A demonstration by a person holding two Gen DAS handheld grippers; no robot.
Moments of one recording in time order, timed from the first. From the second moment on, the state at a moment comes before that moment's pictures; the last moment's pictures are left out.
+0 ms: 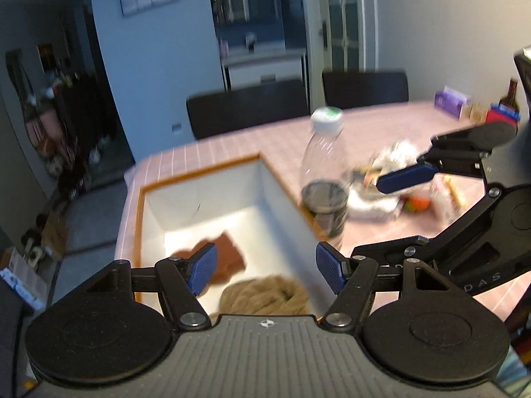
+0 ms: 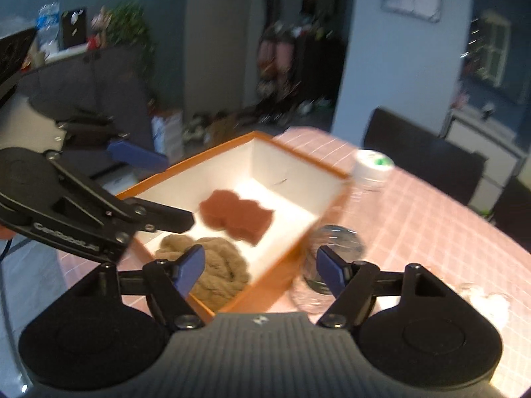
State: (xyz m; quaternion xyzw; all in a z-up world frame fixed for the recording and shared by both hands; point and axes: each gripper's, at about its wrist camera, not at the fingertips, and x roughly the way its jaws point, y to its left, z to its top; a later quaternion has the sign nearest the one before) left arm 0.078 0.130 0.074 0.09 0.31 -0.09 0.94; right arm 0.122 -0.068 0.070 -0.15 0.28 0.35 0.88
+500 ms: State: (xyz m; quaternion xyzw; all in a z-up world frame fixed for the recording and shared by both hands) left arm 0.056 0.027 0.009 -0.01 0.21 -0.13 0.97; right arm 0.101 -0.203 -0.006 -0.05 0.25 0.13 0.96
